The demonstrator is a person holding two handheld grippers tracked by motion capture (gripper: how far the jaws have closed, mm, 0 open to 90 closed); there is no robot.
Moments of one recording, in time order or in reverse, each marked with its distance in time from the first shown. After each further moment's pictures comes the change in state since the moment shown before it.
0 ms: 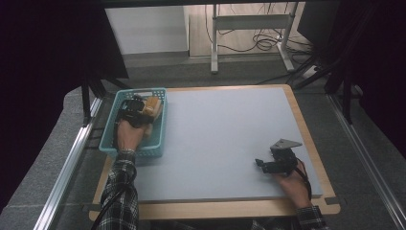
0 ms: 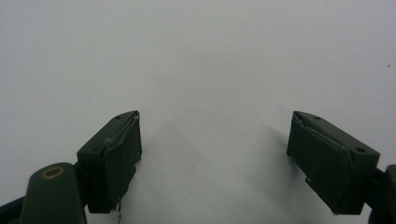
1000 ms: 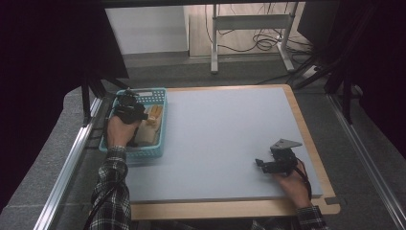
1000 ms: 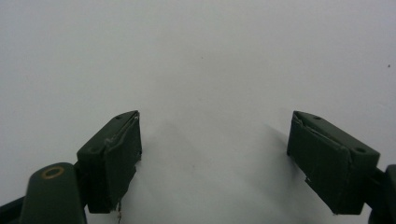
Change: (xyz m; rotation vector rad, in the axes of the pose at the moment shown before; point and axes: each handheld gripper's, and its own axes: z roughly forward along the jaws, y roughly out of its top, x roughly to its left) left arm 0.023 0.001 -0.033 0.004 0.034 -0.015; right arm 0.000 0.000 0.000 0.000 0.000 -0.001
